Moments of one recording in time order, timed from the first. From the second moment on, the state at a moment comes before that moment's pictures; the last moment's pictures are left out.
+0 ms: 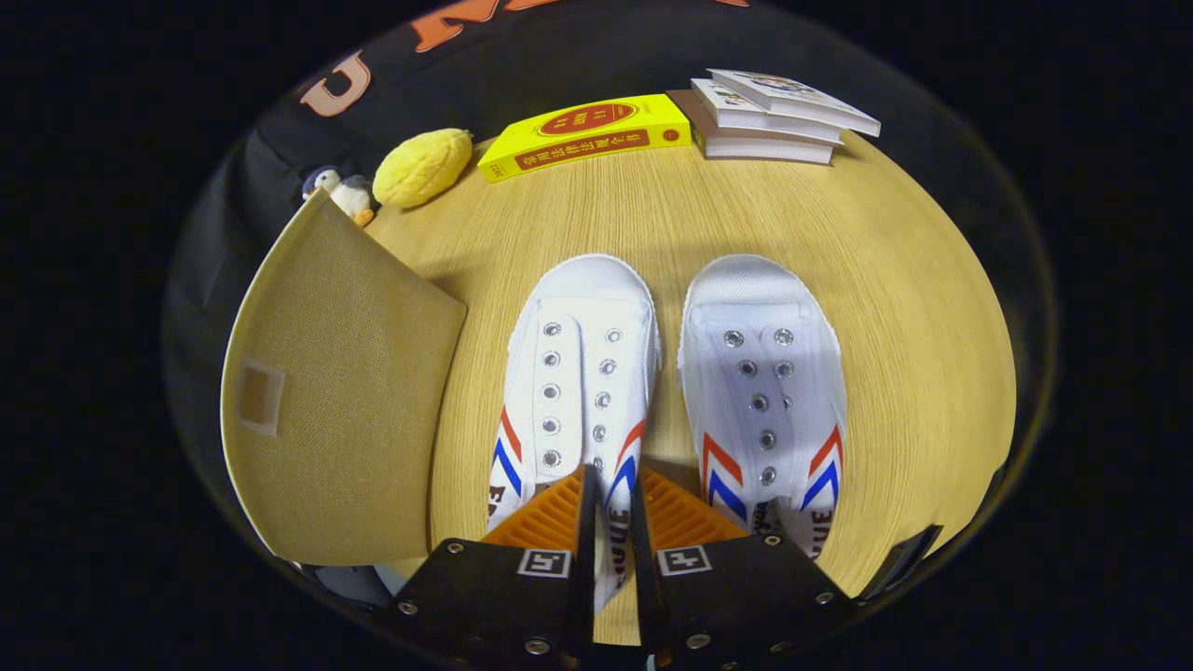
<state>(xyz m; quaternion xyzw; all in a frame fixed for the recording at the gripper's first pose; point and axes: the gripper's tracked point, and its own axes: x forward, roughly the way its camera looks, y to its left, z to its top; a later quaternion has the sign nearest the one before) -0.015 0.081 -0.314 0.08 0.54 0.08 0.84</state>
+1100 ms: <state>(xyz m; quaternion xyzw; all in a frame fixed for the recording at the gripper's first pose) -0.004 0.115 -0.171 0.30 0.36 0.13 0.87</state>
